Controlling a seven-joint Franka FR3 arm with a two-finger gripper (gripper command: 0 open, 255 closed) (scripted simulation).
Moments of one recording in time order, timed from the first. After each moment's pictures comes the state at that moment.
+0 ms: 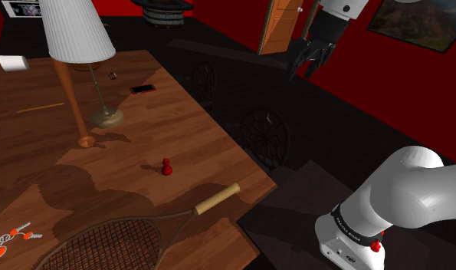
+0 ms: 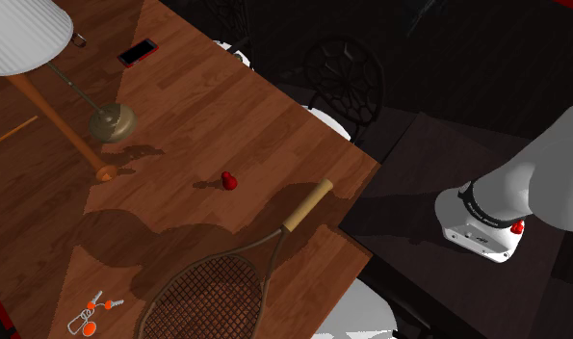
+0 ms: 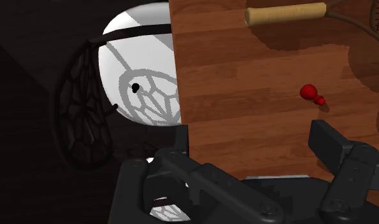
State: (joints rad) arm 0.02 -0.76 0.00 -2.35 0.09 1.72 0.11
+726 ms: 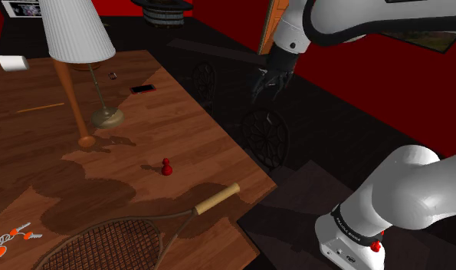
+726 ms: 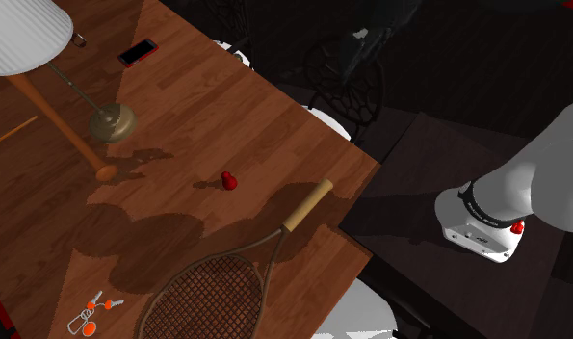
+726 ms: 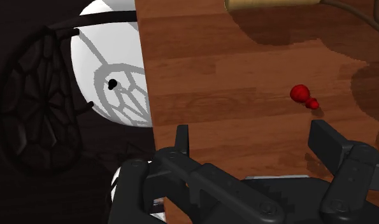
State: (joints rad) arm 0.07 -0.58 0.11 -2.44 0.15 2.00 0.18
